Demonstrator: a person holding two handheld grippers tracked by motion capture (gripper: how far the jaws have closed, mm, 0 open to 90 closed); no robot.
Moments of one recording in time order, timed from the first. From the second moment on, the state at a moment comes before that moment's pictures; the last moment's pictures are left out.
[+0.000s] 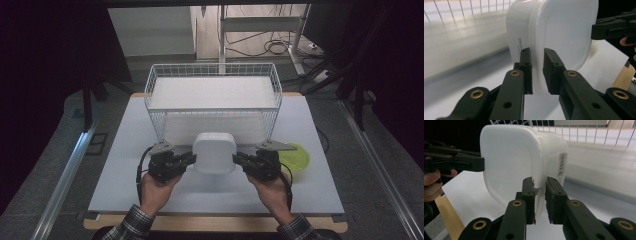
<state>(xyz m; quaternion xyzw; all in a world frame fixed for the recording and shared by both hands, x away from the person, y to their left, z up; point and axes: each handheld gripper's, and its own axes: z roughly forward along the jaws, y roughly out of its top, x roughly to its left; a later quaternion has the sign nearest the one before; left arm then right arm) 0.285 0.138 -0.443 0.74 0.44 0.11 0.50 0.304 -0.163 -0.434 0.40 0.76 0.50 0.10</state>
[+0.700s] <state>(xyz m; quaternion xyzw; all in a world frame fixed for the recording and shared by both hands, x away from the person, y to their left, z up) 0.296 0.147 -0.381 0.72 0.42 0.18 0.52 0.329 -0.152 -0.377 0.37 0.75 0.53 0.12</state>
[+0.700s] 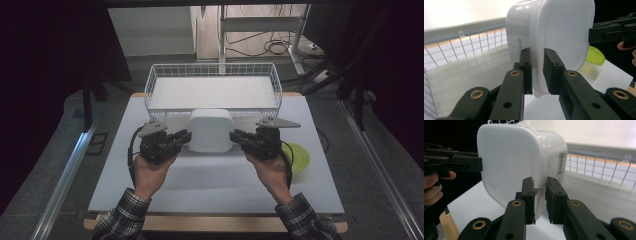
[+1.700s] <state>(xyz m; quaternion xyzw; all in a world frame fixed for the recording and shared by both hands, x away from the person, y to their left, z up) 0.343 0.154 -0.318 0.71 0.41 0.18 0.54 0.379 -0.143 -0.312 0.37 0.74 0.55 0.13</state>
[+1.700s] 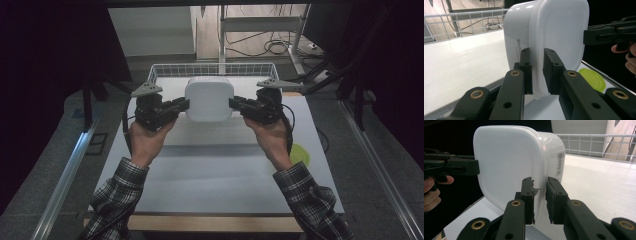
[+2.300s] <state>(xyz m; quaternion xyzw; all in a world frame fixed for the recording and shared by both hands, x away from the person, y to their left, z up) 0.378 0.154 -0.320 0.71 0.43 0.15 0.54 0.409 -0.143 -0.304 0.39 0.73 0.54 0.14</state>
